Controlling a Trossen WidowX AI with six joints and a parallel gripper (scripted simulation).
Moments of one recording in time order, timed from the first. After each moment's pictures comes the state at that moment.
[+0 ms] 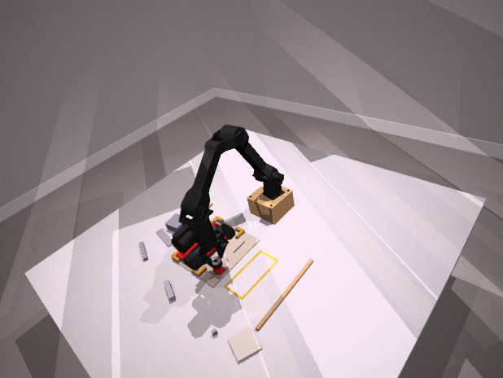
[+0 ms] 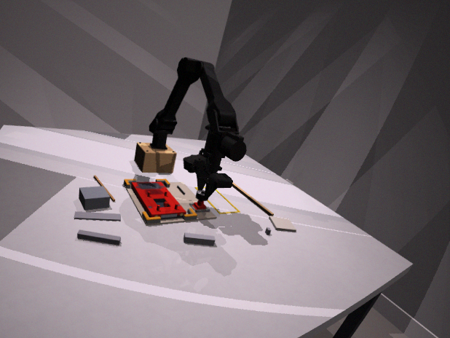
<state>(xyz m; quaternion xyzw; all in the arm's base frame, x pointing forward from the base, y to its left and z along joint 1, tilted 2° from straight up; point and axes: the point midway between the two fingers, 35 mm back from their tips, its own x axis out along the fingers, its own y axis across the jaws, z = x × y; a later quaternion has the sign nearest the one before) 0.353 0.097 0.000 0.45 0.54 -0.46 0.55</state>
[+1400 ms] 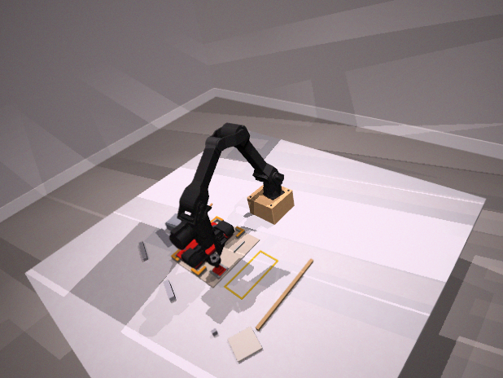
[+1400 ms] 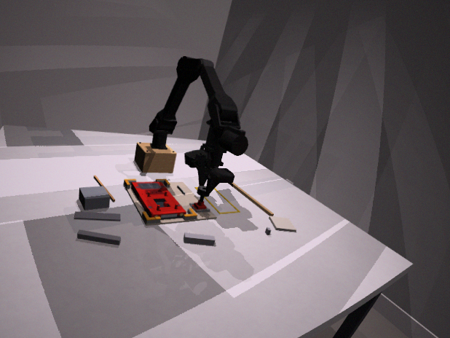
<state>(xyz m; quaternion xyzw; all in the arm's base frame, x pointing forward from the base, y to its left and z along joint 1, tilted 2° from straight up) 0.354 0.098 0.015 0.45 0.54 -0.46 0.55</state>
